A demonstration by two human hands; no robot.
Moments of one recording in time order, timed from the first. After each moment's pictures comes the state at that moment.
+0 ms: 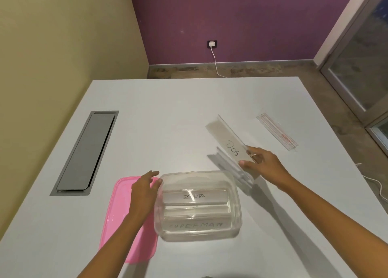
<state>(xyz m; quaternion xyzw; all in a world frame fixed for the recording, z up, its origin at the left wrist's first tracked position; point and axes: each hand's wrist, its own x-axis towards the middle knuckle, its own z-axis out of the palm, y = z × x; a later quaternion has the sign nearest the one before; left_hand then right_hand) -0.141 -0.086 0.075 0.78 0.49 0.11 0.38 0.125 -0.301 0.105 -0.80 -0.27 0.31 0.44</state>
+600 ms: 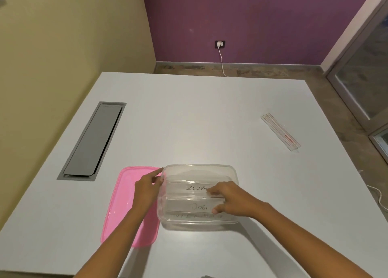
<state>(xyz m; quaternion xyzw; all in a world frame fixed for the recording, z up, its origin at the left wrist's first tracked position) -0.161 -0.097 0.073 0.75 0.50 0.09 0.43 0.023 -0.282 0.077 -0.76 -0.50 0.39 0.14</state>
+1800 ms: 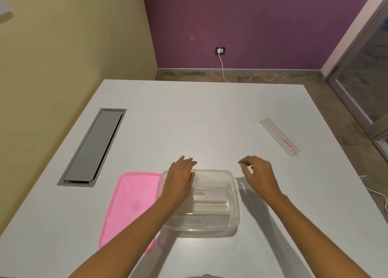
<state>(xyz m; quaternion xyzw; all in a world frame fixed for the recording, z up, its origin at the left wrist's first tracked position) -0.084 -0.126 0.070 0.93 0.28 0.08 0.21 0.098 -0.296 0.076 -0.87 -0.38 0.06 0.31</state>
